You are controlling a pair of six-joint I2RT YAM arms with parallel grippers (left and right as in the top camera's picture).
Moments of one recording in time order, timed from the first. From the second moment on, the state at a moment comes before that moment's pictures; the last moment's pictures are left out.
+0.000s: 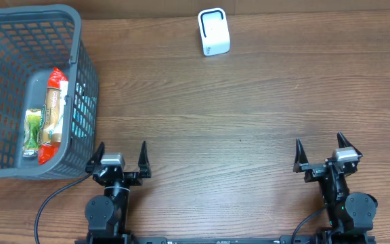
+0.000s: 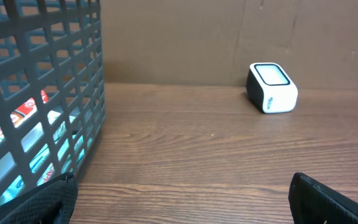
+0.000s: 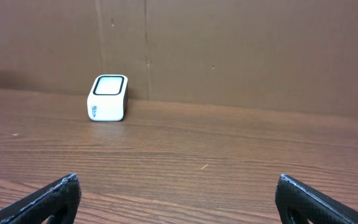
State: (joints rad) left arm -0.01 0.02 0.01 -0.08 0.00 -0.05; right arm 0.00 0.02 0.02 -0.02 -0.14 -0.03
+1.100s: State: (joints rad) left arm 0.00 1.33 2.04 -1.36 0.14 -0.04; right arm -0.01 0.03 0.02 -0.02 -0.14 -0.03
